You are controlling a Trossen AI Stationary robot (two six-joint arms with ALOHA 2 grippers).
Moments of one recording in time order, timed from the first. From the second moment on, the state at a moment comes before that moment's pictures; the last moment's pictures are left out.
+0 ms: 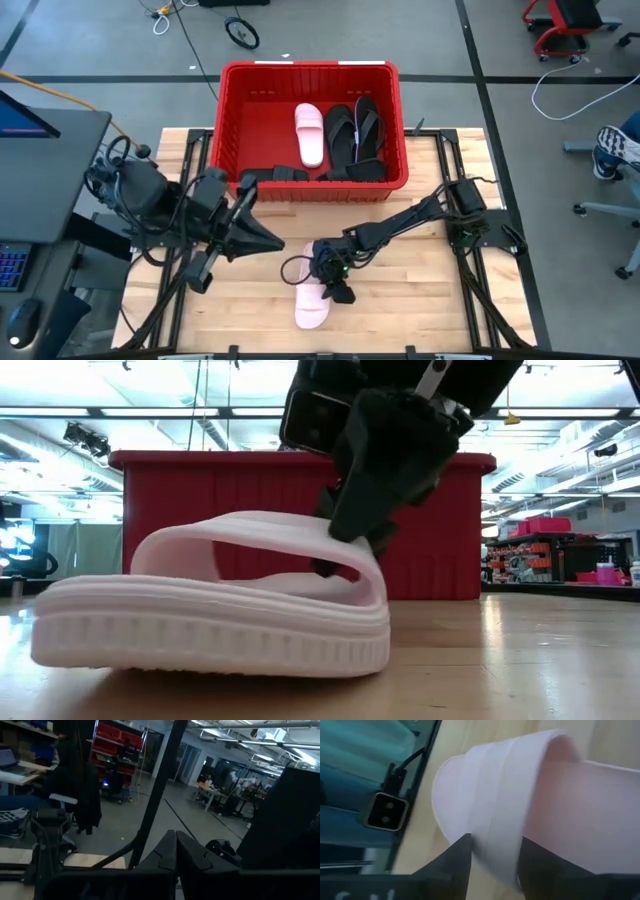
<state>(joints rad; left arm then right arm) -0.54 1.55 2.20 -0.59 -0.27 -0.35 0.25 2.04 1.27 -0.08 -0.49 0.28</state>
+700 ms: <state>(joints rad) -0.55 1.55 2.20 -0.60 -0.27 -0.45 0.29 1.63 1.28 0.22 0.15 0.83</state>
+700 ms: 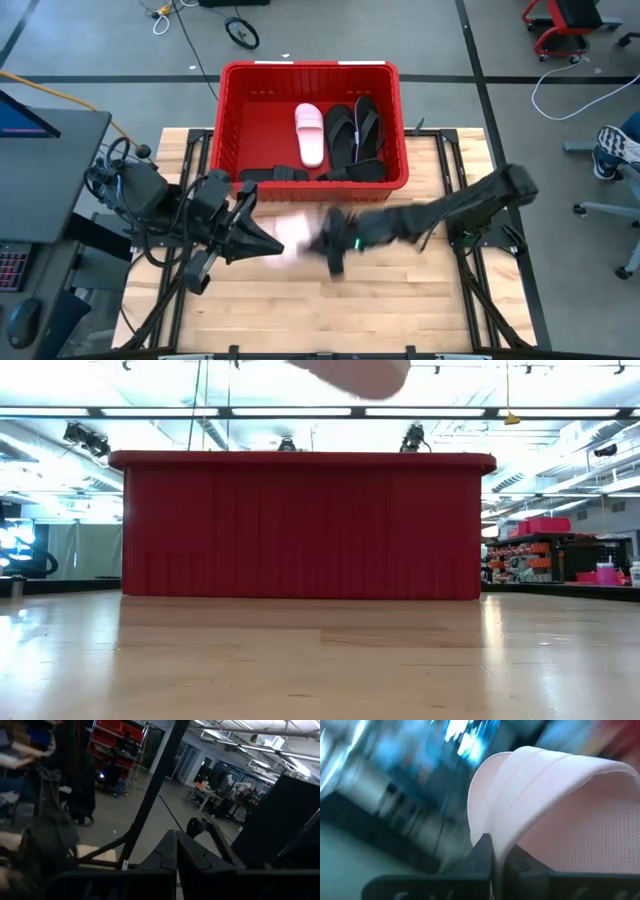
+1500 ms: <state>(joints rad) -0.20 1.56 2.20 -1.25 -0.76 -0.34 -0.26 1.46 1.29 0.44 0.26 1.00</state>
